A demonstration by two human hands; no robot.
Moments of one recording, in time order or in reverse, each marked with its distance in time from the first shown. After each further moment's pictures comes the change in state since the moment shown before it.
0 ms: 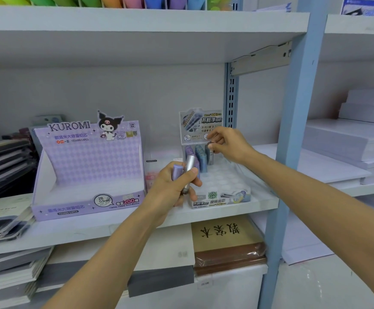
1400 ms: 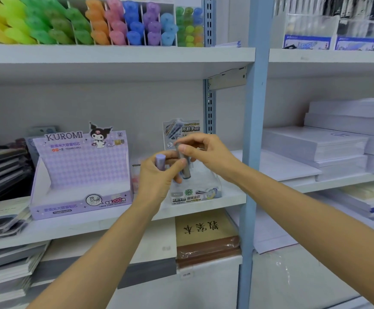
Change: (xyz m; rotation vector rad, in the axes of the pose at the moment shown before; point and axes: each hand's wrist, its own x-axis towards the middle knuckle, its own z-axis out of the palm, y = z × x) left_hand -0.023 0.040 0.036 0.006 0.256 0.298; right_hand -0.083 -0.079 -0.032 0.496 -0.071 -0.170
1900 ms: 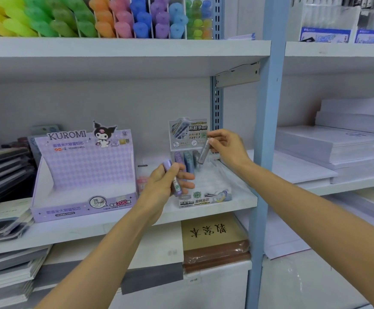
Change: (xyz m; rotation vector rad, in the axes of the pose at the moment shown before) left_hand 0.007 -0.024 -0.017 -0.116 -0.179 -0.262; right_hand 0.031 0.056 -0.021 -0.117 0.392 0.193
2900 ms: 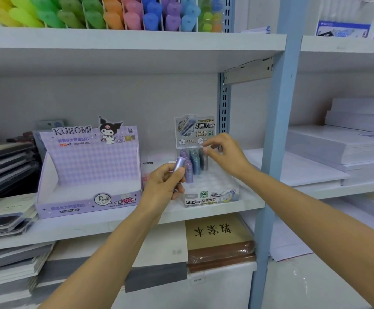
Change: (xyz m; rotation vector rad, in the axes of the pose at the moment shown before) left_hand 0.000 -0.012 -0.014 0.140 0.052 0.056; right_hand -0.005 0.011 0.014 -0.414 -0.146 -0.179
